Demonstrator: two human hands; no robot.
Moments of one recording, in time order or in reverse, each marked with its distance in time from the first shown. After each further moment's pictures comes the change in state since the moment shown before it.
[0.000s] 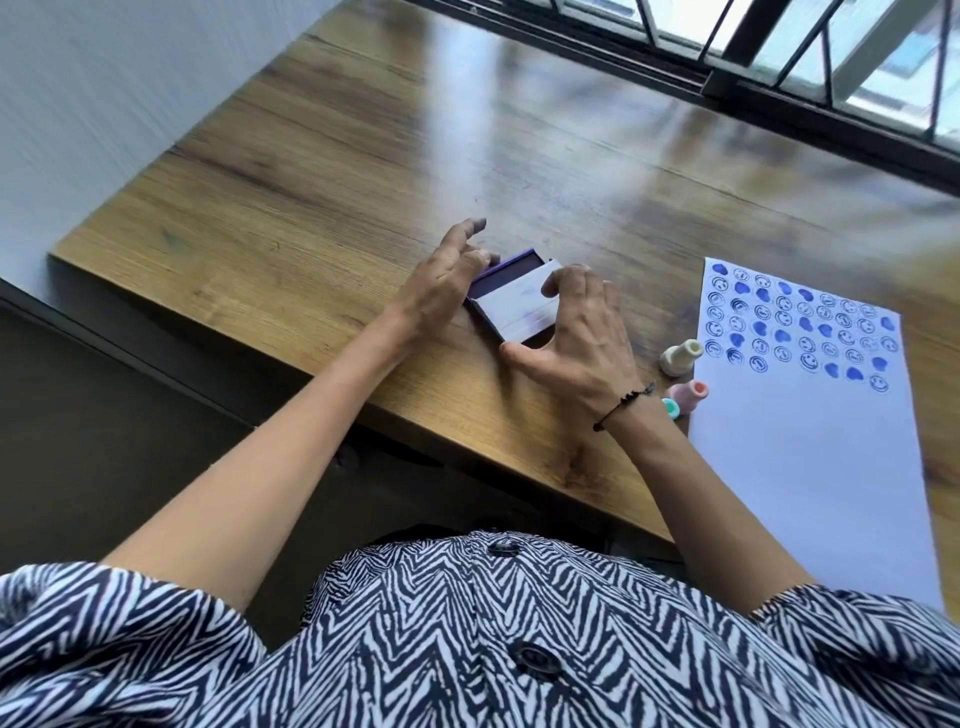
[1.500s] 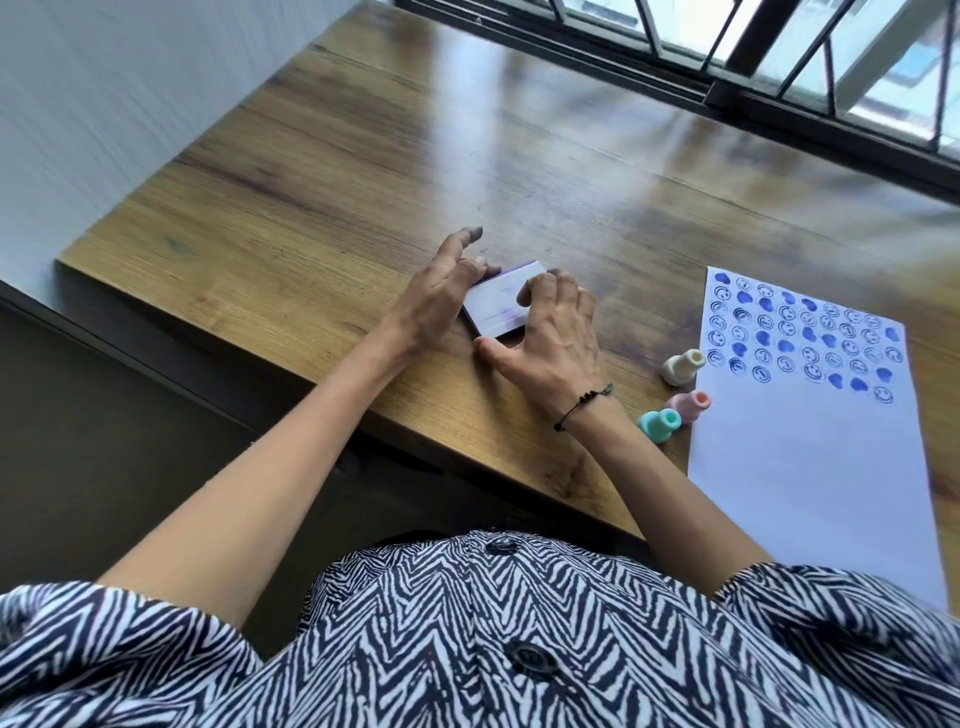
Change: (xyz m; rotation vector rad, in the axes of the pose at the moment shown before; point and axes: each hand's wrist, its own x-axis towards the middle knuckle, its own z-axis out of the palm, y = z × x) left_hand -0.005 0.000 0.000 -0.083 0.014 -0.025; right_hand 0.010 -0.017 0.019 -0.004 -0.036 0.085
